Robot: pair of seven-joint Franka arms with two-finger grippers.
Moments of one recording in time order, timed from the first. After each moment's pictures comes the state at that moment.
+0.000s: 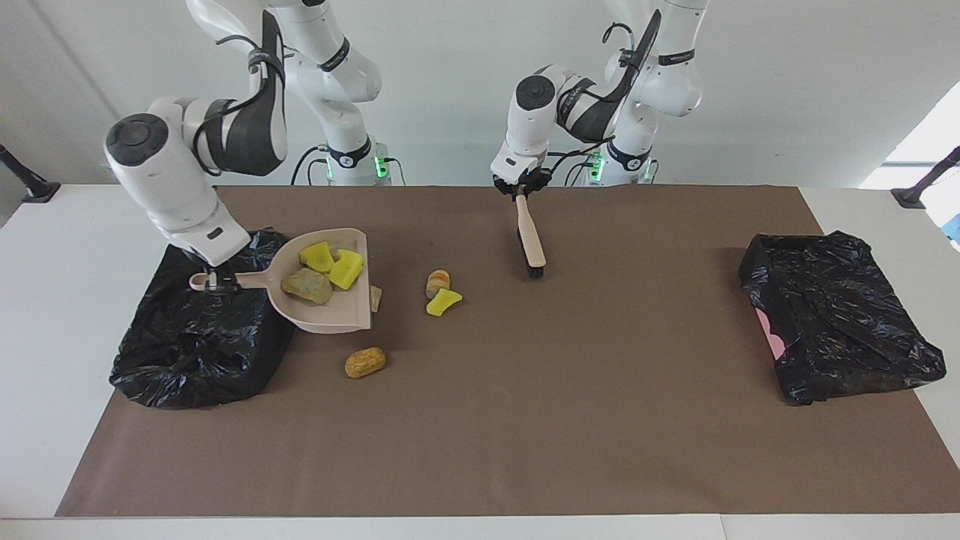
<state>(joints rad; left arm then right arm) -0.81 -0.13 -0.11 -2.42 -0.20 2.16 -0.85 -0.27 0.18 0.08 -1.69 -0.11 1.85 -1.83</state>
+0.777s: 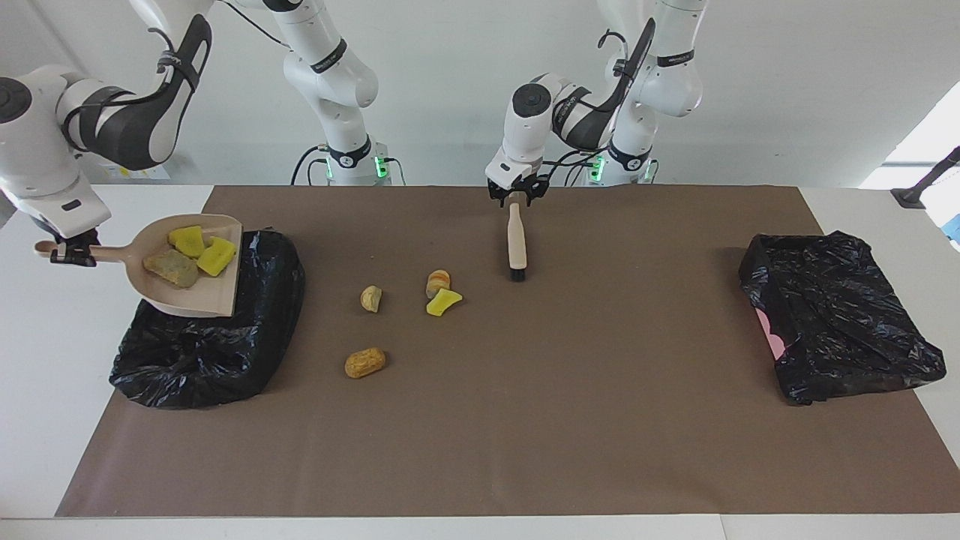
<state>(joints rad) -0.79 -0.10 -0.09 -2.40 -0.20 2.20 -0.77 -0.45 0.20 0.08 -1.65 -0.44 1.90 -1.97</state>
